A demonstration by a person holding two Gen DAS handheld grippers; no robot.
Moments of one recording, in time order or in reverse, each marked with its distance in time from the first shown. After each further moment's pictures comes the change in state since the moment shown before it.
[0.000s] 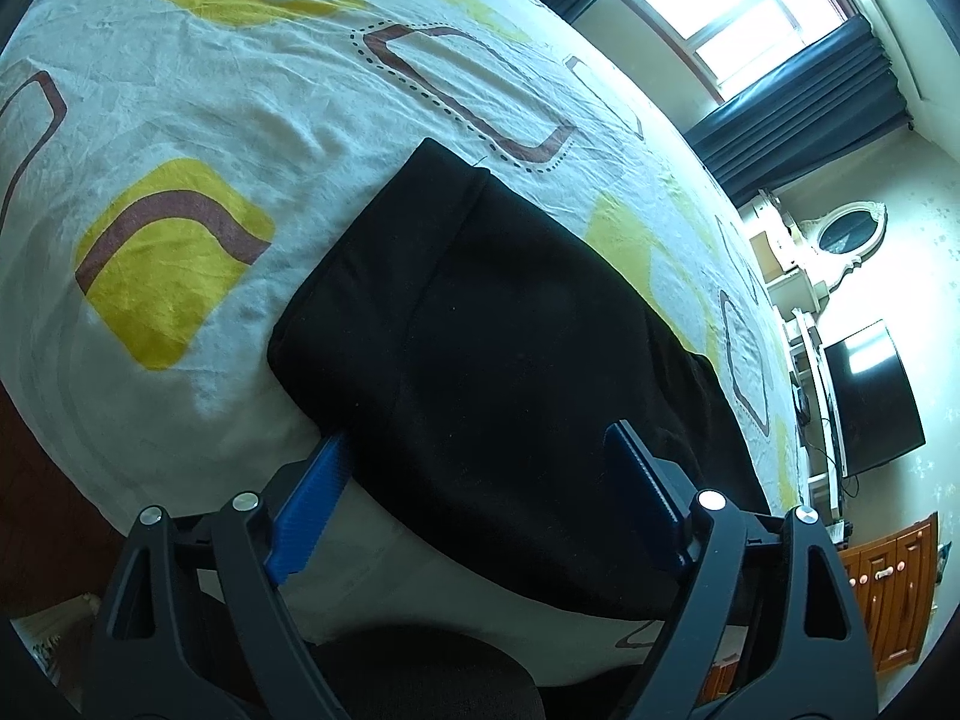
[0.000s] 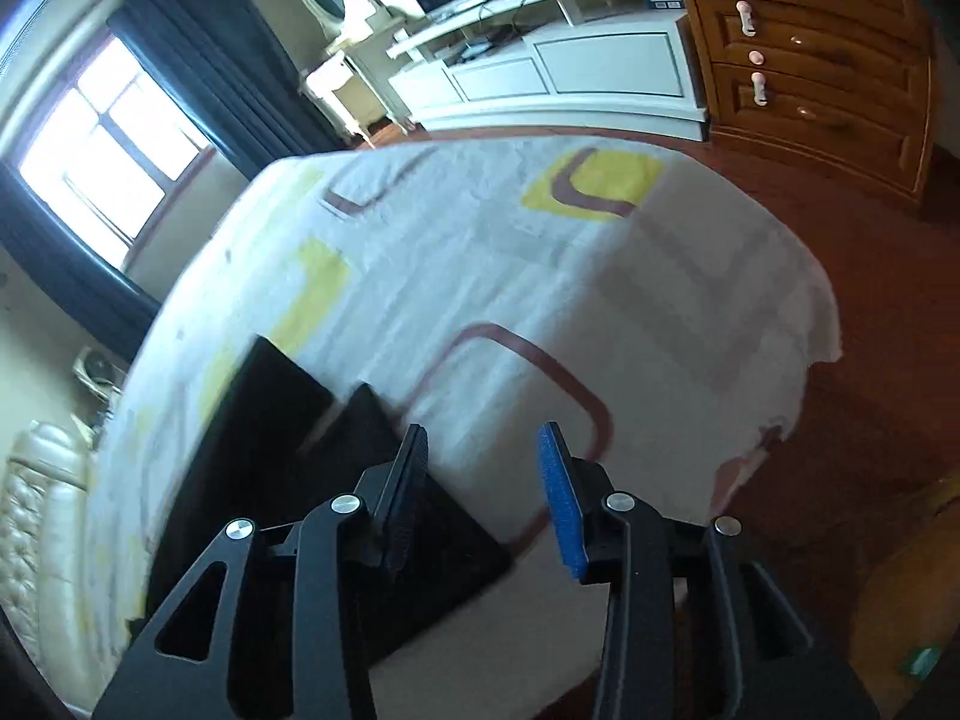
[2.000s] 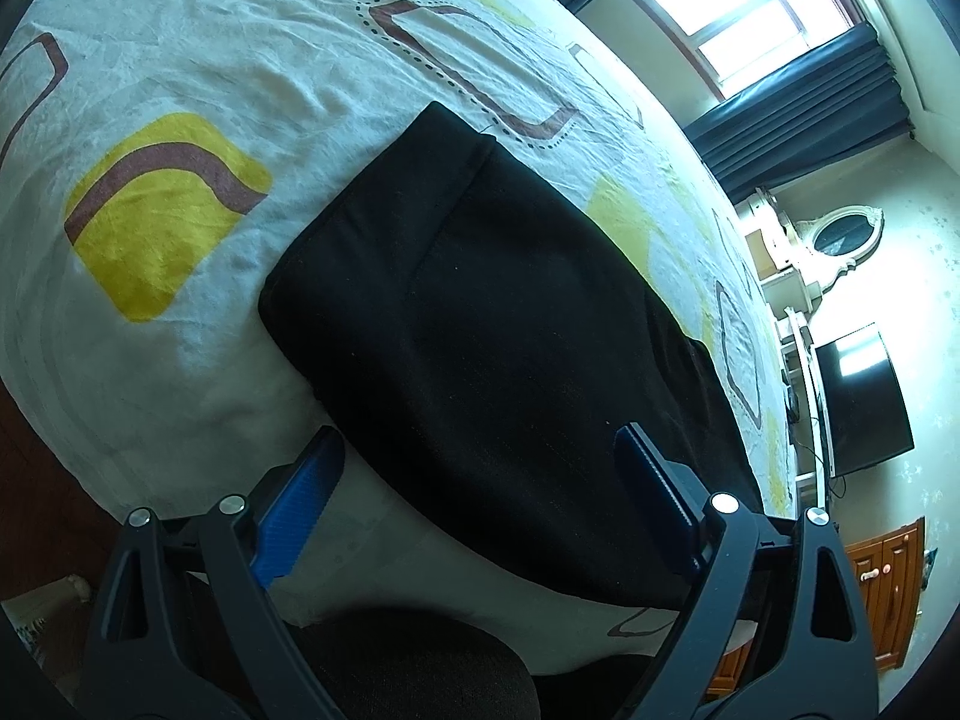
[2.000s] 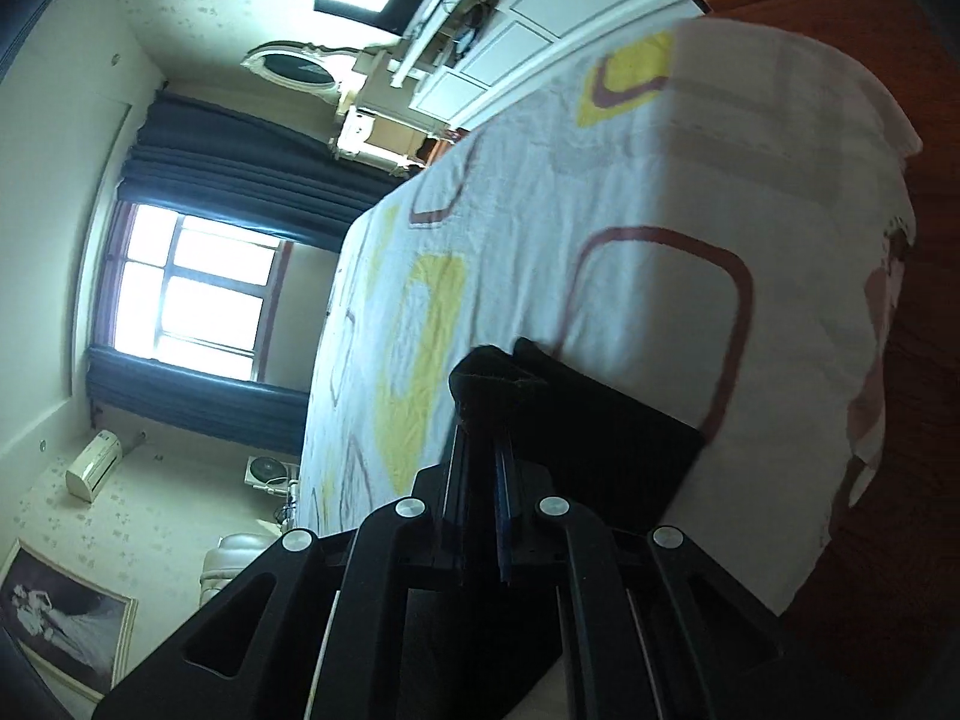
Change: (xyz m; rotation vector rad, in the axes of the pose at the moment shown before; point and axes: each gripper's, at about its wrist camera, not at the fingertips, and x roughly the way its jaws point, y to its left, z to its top) left arm 0.006 0.004 -0.010 -0.022 0.034 -0.028; right arm 0.007 -0.015 -0.044 0.403 0.075 0.301
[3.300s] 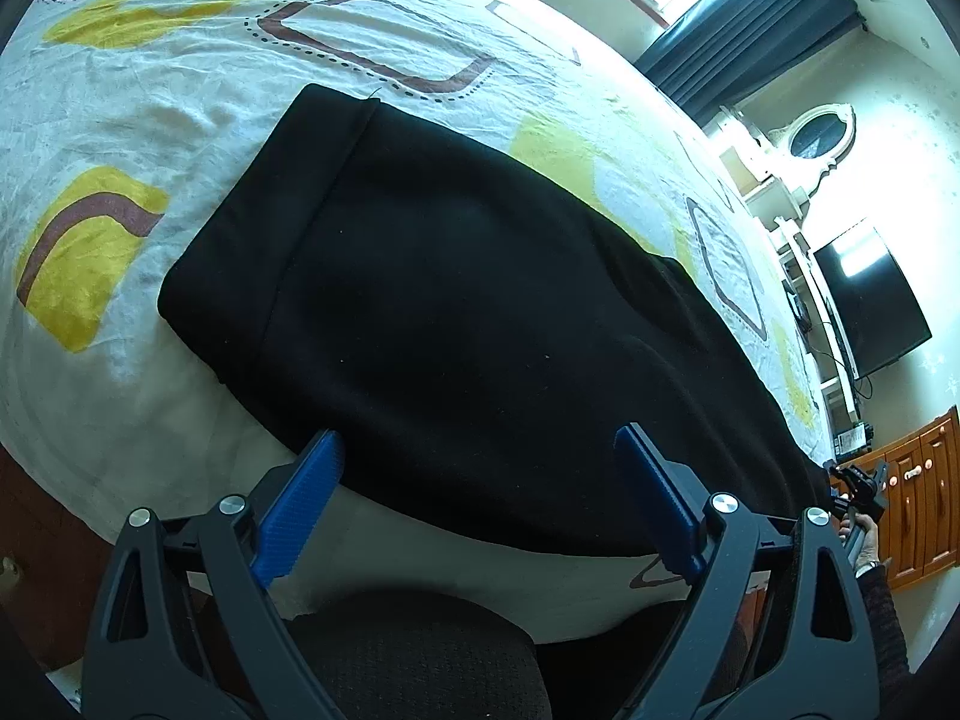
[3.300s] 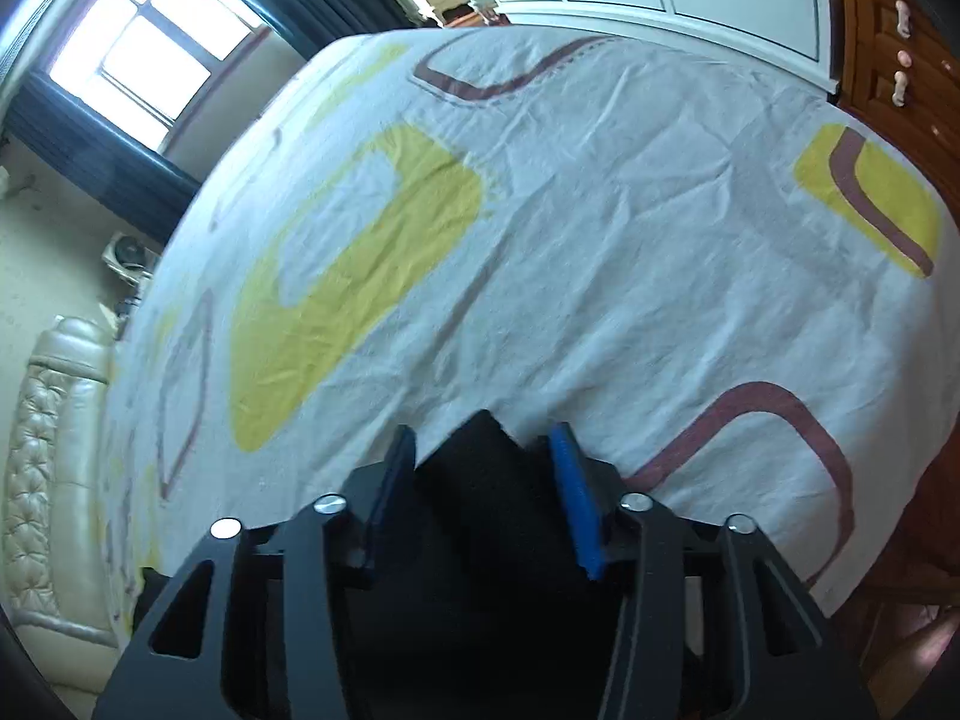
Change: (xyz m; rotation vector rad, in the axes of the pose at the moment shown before) left arm 0.009 -0.041 -0.022 0.216 0.065 0.024; right arm 0.140 0.091 0.039 -0.578 0.263 -0.419
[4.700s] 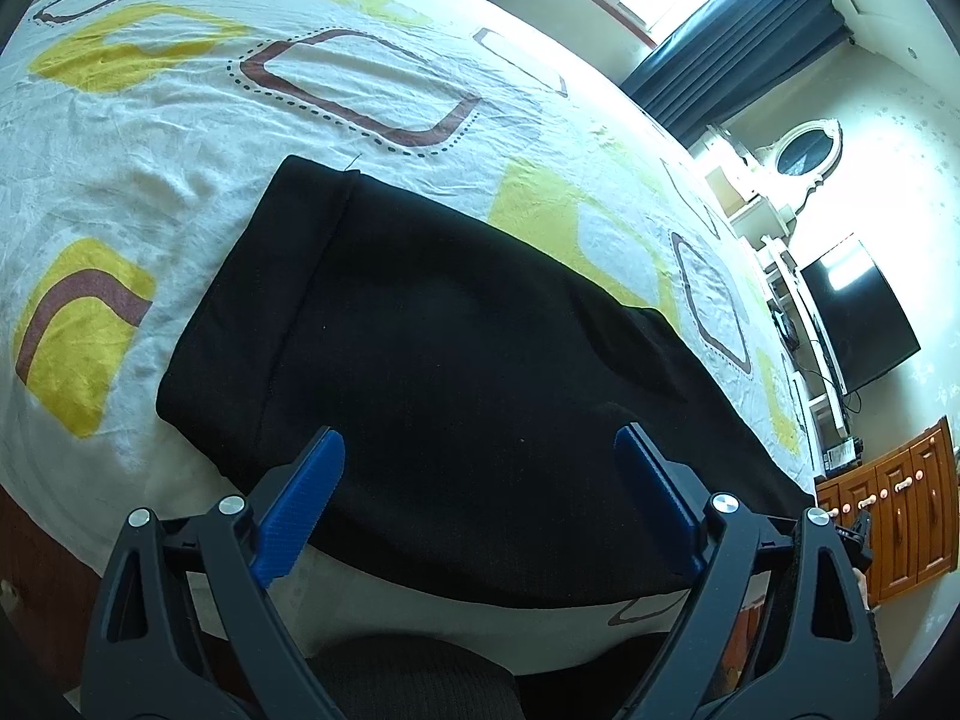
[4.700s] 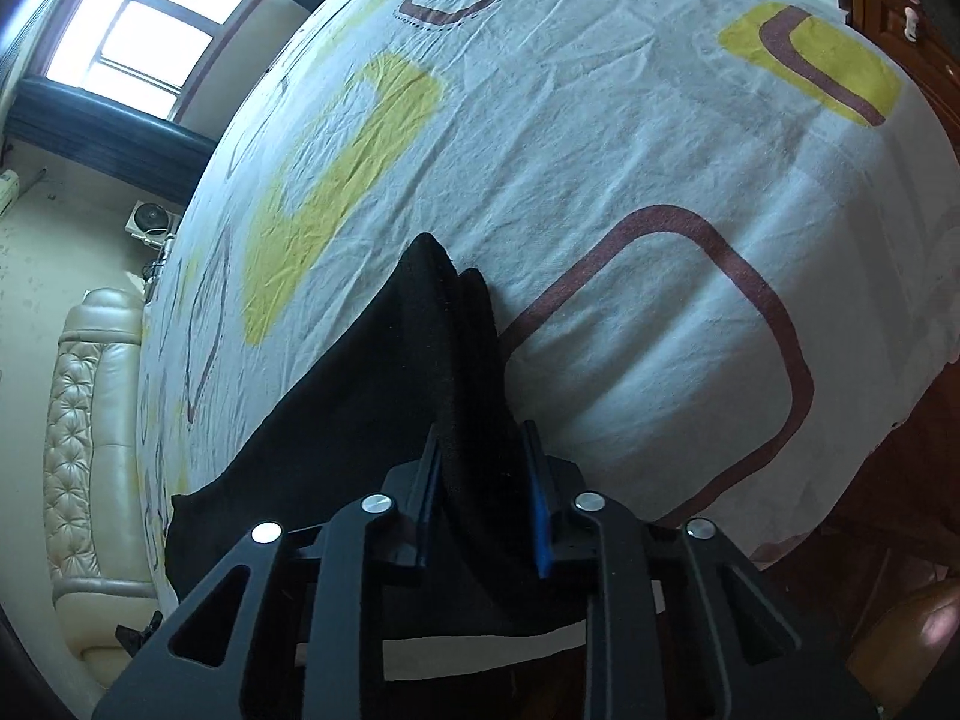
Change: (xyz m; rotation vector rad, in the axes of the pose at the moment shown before) left arm -0.010 -0.004 0.026 0.003 -0.049 -0.033; right arm -0.021 -0.033 -0.038 0.054 0.165 0.179
